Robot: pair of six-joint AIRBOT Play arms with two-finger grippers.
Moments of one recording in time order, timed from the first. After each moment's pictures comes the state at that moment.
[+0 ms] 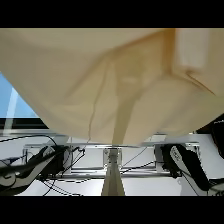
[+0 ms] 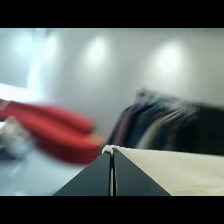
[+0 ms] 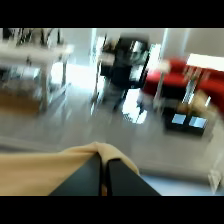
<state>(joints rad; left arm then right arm) 0.61 -1.01 1.43 -0.19 -1.18 -0.65 -0.38 -0.85 1.76 -0.95 1.05 1.12</state>
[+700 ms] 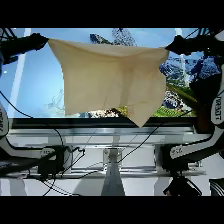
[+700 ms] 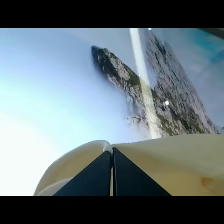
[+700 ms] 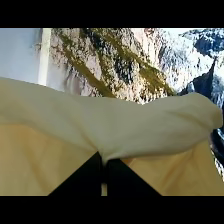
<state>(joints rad) 0.24 -1.57 1.42 0.52 -0.76 -0.86 -0.22 -1.70 1.64 -0.82 1.09 1.22</state>
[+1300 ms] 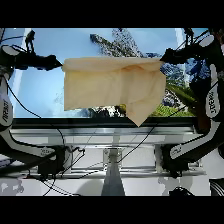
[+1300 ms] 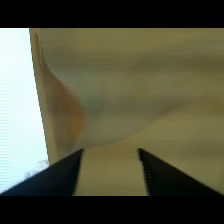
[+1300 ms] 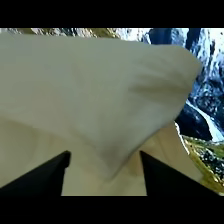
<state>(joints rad) 0.22 -1.67 1.42 0.89 -1.12 -1.08 -0.20 -1.77 1.63 -1.04 1.19 1.24</state>
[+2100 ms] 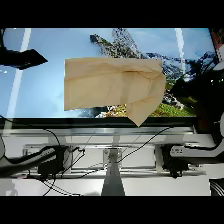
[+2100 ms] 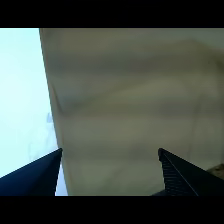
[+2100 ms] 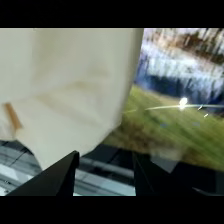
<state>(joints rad) 0.33 -1.29 1.43 0.94 -1.35 -1.13 -0.42 -1.46 1.10 -1.08 1.49 1.23</state>
